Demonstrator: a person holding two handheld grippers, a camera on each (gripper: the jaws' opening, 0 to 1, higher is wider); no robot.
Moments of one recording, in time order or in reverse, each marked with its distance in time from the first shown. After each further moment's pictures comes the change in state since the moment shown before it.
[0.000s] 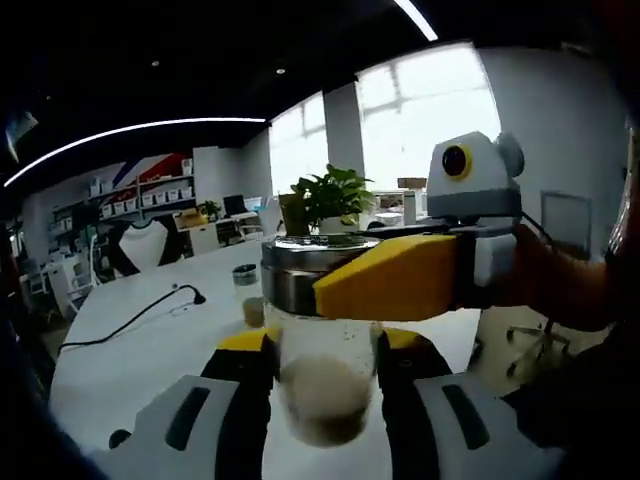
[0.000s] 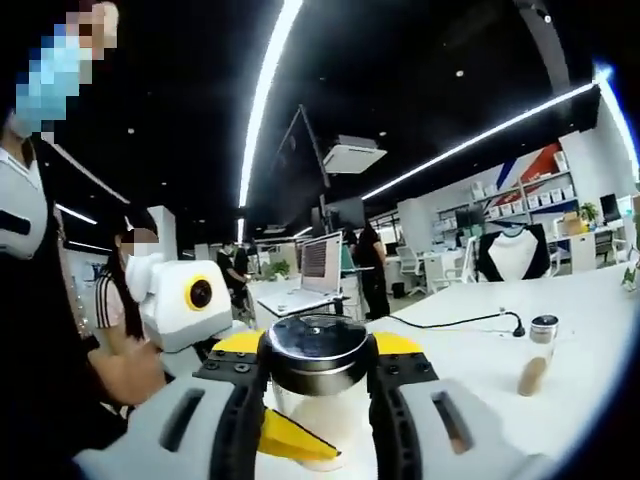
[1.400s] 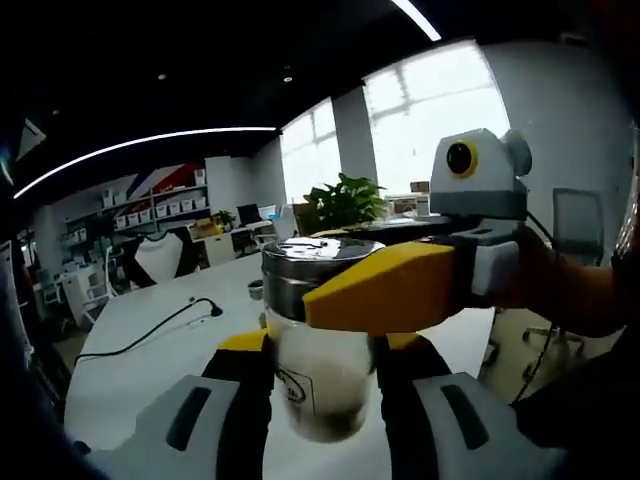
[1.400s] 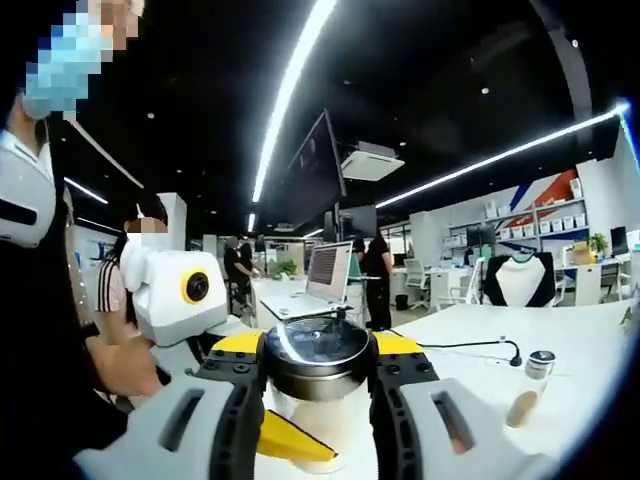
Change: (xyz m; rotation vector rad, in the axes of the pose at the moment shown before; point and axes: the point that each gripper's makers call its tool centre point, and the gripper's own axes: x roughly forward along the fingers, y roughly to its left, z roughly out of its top) left arm -0.006 0.004 0.019 0.044 -0.031 0.072; right arm 0.003 -0.004 0.019 -0.084 -0.018 0.018
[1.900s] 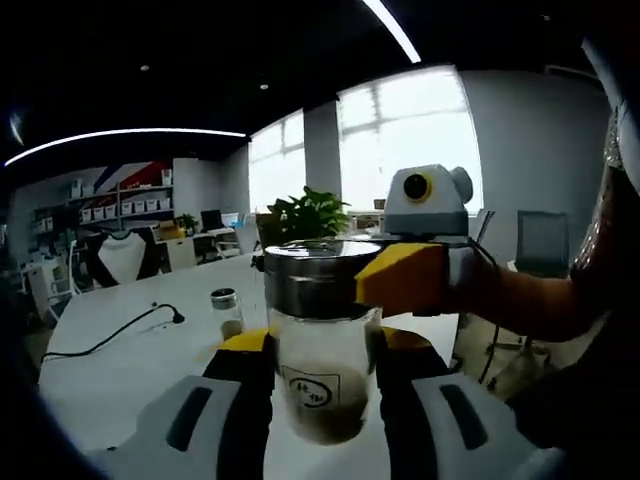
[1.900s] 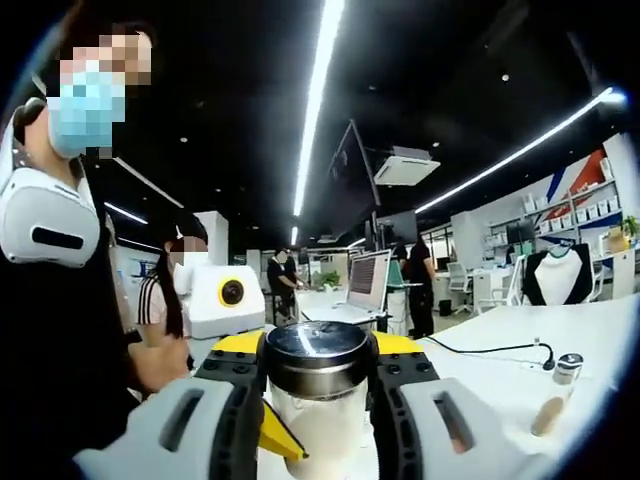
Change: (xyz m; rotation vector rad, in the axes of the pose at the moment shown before) left arm 0.004 -0.009 0.007 -0.067 -0.035 -0.070; right arm -0.012 0.001 0.007 0.032 -0.054 0.093
